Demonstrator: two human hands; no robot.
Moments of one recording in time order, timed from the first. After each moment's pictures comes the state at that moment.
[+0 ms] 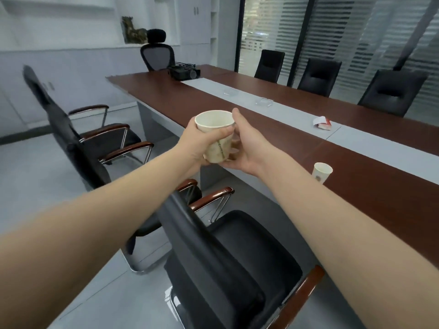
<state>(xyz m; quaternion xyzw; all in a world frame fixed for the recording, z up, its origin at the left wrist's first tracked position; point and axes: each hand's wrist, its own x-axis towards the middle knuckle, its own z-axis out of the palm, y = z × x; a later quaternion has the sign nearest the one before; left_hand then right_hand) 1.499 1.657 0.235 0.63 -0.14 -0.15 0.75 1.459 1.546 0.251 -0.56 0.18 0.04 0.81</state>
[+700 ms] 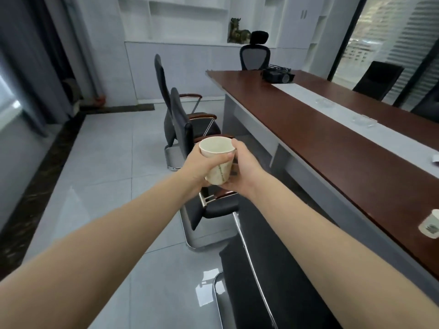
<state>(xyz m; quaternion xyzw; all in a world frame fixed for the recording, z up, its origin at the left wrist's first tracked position) 1.483 1.868 0.178 0.67 0.02 -0.03 0.75 1.477 1.756 0.205 -0.58 0.12 0.20 0.78</state>
